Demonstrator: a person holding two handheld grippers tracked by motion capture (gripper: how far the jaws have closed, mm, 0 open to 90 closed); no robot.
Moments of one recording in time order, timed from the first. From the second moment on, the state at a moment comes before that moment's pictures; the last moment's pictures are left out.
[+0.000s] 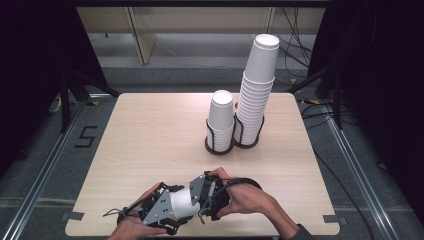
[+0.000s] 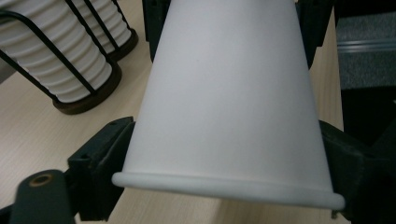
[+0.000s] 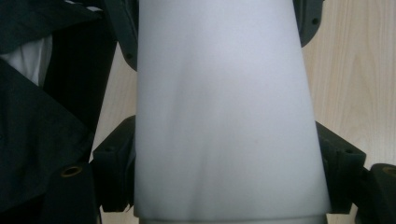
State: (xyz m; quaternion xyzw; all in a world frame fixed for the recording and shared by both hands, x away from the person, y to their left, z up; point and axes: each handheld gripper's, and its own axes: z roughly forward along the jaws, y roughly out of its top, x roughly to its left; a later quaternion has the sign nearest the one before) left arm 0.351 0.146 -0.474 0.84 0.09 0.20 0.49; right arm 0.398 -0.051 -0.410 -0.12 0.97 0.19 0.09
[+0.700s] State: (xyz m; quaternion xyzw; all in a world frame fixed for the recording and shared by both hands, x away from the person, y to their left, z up) left arm 0.356 0.156 -0.474 0.74 0.16 0.15 0.63; right arm 0.426 -0.084 -0.409 -0.09 0.92 0.37 -0.02
